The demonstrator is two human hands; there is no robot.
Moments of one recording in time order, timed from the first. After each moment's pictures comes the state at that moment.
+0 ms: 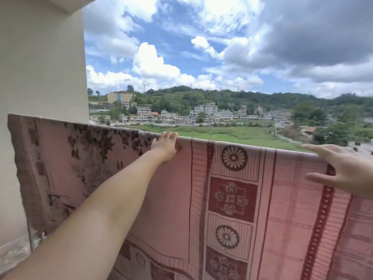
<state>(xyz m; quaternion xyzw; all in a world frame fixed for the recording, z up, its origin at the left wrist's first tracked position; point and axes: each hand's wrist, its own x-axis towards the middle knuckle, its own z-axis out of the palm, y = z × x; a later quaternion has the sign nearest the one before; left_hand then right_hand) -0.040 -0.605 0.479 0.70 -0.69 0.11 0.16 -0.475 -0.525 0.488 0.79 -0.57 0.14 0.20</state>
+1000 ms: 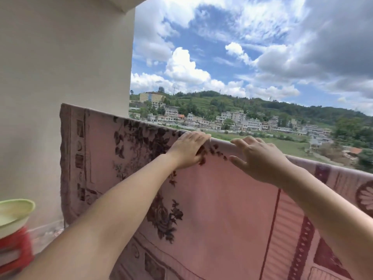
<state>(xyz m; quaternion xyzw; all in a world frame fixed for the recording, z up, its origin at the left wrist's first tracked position) 0.144 -0.643 0.460 0.59 -0.75 0.23 0.20 -0.078 -0.611 0.497 0.86 -0.42 0.17 0.25</state>
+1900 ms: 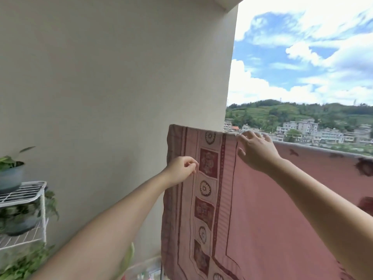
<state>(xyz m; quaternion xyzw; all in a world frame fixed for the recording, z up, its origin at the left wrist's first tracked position) 0.900 -0.662 0.413 0.71 -0.55 -0.05 0.44 0.720 -0.799 0.478 0.89 -0.31 0.25 0.23</state>
